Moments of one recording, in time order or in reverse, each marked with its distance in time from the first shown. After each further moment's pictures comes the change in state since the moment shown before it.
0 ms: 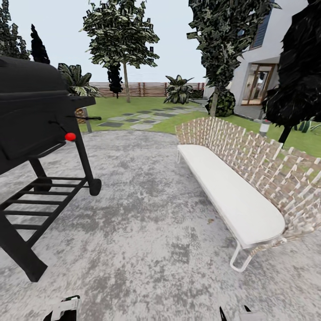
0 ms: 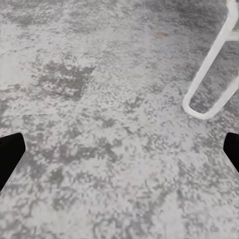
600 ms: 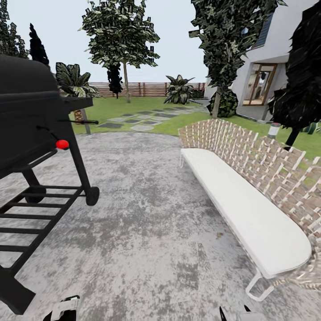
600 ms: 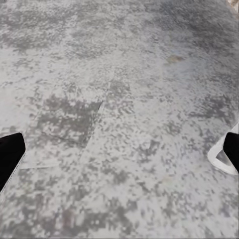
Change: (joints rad) left arm 0.000 0.001 0.001 0.000 0.000 0.001 0.001; right arm 0.000 0.000 0.001 0.000 0.001 0.000 0.000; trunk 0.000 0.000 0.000
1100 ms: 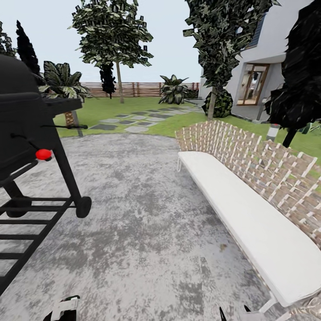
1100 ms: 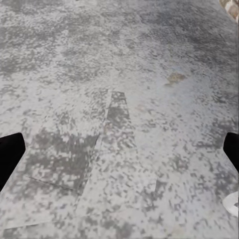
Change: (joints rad) left arm 0.000 -0.001 0.000 0.000 0.000 0.000 0.000; right arm 0.000 0.000 0.000 0.001 0.000 0.000 0.000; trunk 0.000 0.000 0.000
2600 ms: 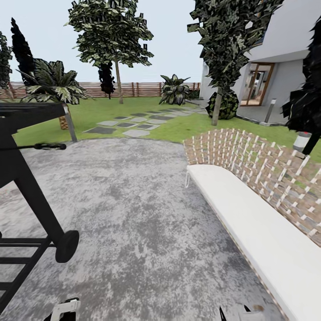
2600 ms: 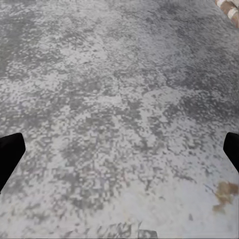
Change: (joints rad) left arm 0.000 -0.001 -0.001 0.015 0.002 -0.002 -0.001; right arm 0.000 0.000 0.000 0.000 0.001 0.000 0.000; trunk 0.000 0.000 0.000
